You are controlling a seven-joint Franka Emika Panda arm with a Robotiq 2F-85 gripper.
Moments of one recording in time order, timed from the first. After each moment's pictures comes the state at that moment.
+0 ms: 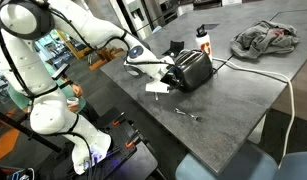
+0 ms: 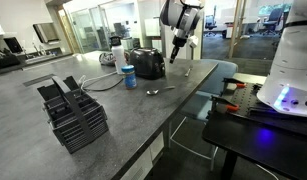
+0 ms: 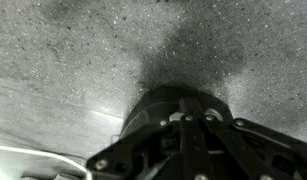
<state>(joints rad) -0.07 0.28 -0.04 -2.43 1.14 3.07 -1.57</state>
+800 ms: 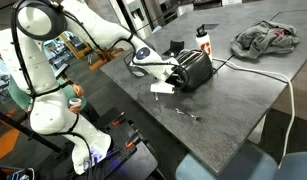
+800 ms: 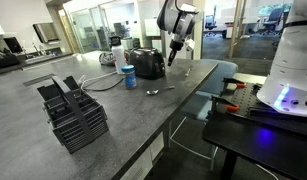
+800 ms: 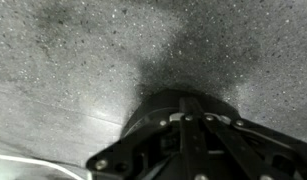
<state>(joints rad) -0.07 0.38 -0.04 -2.34 1.13 3.07 -1.57</state>
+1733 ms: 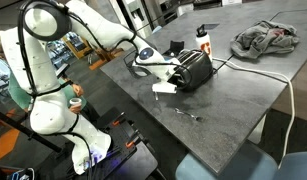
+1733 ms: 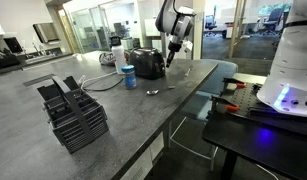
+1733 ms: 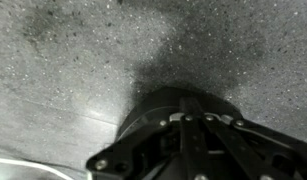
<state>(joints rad) -0.07 0.42 -0.04 -2.30 1.12 3.05 -1.57</state>
